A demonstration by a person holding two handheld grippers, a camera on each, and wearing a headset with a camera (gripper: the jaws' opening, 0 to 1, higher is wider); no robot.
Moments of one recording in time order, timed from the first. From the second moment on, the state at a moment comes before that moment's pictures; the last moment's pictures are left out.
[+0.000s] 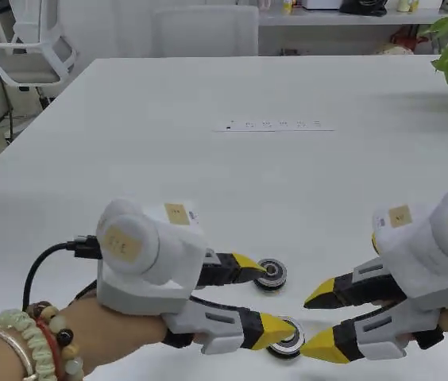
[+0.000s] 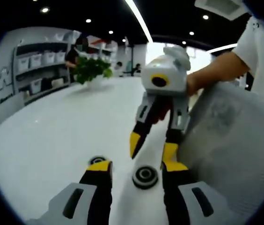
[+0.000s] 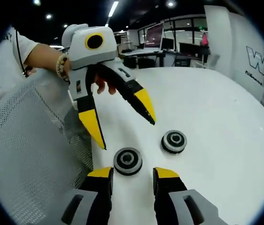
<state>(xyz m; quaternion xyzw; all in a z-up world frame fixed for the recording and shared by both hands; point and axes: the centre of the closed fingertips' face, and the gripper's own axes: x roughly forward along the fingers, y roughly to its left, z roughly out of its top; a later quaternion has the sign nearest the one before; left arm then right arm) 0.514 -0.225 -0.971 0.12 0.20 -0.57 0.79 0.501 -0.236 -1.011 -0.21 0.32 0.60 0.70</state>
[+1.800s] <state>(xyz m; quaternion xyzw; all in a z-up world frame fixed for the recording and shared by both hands) 0.508 -0.232 -1.002 0.17 0.22 -0.58 0.76 0.496 -0.234 -1.023 -0.22 0.34 0.60 0.69</state>
